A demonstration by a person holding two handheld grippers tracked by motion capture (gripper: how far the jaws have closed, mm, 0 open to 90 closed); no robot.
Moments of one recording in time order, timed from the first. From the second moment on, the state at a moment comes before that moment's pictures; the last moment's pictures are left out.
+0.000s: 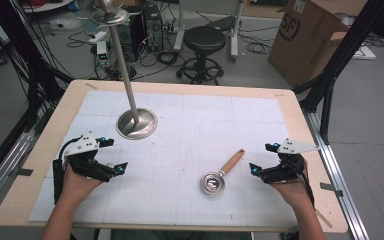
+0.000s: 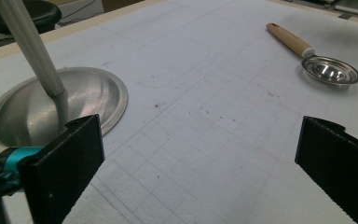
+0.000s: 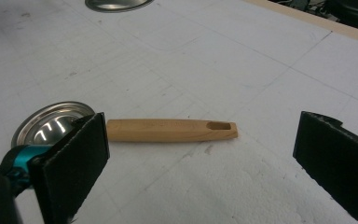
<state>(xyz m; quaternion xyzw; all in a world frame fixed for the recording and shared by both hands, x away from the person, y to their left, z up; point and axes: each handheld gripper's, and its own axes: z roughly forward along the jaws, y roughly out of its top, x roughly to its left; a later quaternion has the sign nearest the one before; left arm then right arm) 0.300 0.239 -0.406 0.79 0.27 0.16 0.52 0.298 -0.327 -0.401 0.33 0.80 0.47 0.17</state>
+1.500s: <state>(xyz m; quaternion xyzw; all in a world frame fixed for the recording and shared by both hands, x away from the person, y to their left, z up) 0.301 0.236 -0.409 0.80 0.27 0.15 0.52 0.298 -0.287 -0.421 0.26 0.86 0.43 0.08</state>
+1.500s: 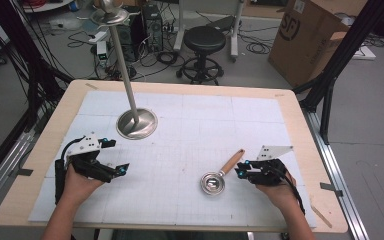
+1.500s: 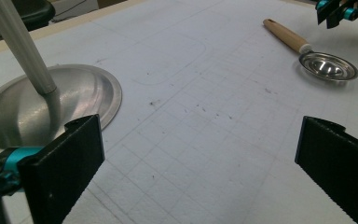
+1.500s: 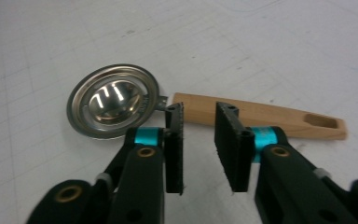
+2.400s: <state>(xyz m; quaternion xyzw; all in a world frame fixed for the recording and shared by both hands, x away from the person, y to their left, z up) 0.301 0.237 -0.407 0.79 0.27 0.15 0.52 0.295 -0.237 -0.441 0.22 0.89 0.39 0.08</state>
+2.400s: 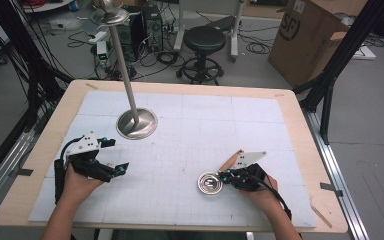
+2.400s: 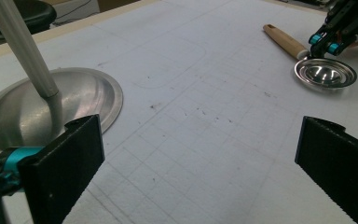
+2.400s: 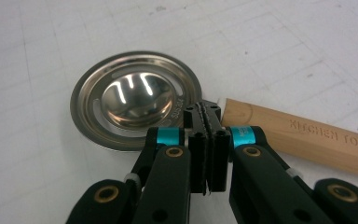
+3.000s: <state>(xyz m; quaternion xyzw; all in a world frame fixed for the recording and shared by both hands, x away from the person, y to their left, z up) 0.301 0.238 -0.407 0.79 0.27 0.15 0.53 0.294 -0.184 -0.445 0.22 0.89 0.40 0.09</state>
